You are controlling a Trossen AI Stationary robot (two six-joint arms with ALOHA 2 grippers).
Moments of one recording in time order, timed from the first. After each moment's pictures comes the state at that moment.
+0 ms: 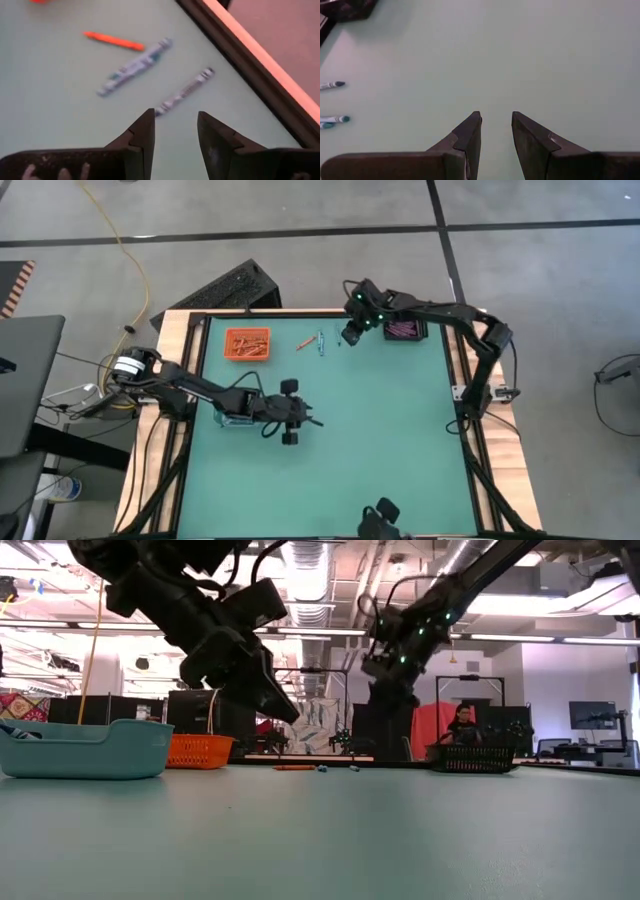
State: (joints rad) left arm -0.15 1.60 0.73 0.26 -0.30 0.09; right arm -0.65 1.81 1.30 -0.41 -0.16 0.02
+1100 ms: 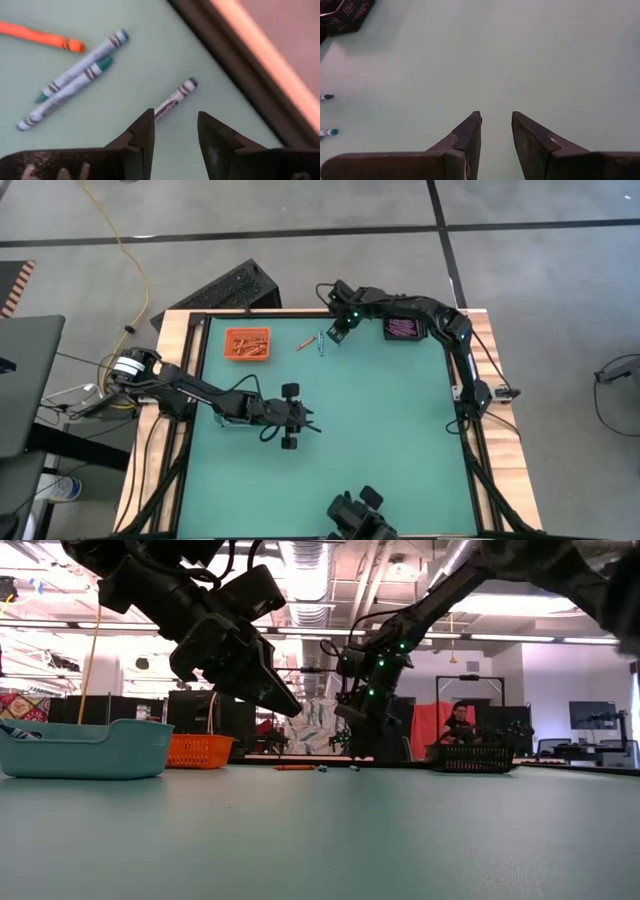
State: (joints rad) left arm -0.19 1.60 0.73 0.29 -0.30 0.10; right arm -0.65 2.17 1.66 -0.62 0.00 0.03
